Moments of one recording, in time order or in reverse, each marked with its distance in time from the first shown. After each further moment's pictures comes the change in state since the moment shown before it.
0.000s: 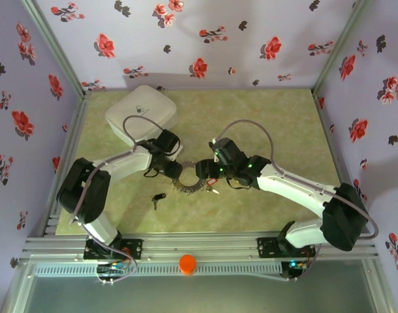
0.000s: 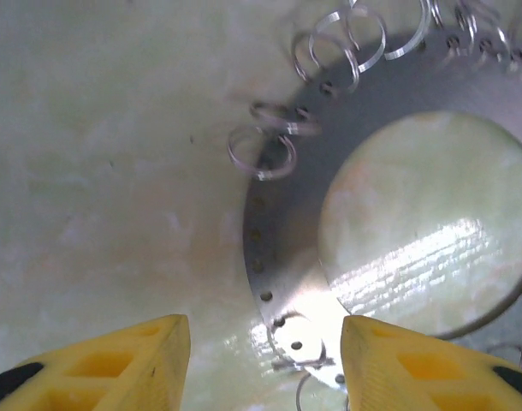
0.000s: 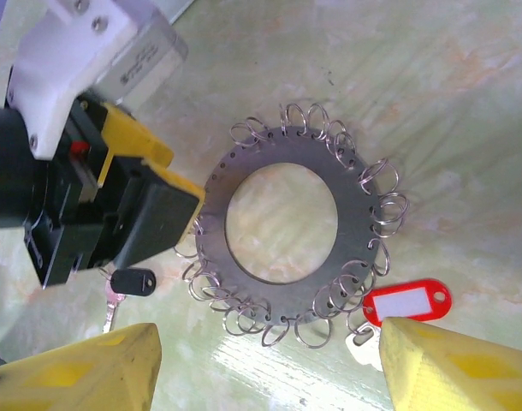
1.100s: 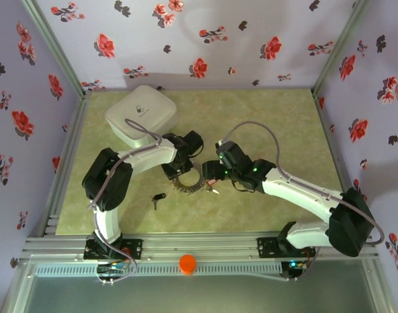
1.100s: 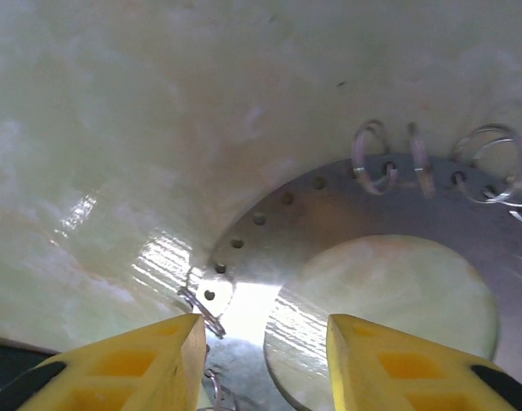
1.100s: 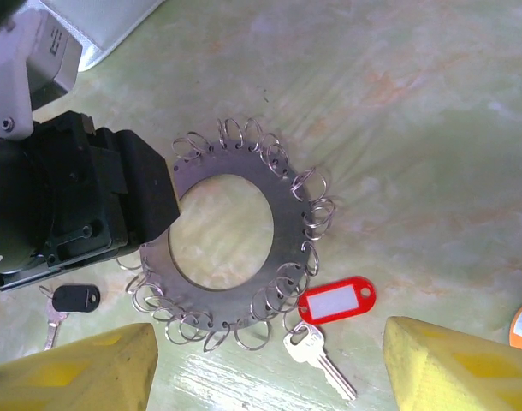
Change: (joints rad) left arm -0.168 0.197 0.262 -0.322 -0.221 -1.146; right arm -0.005 -0.069 -0.060 -0.019 0.122 -0.020
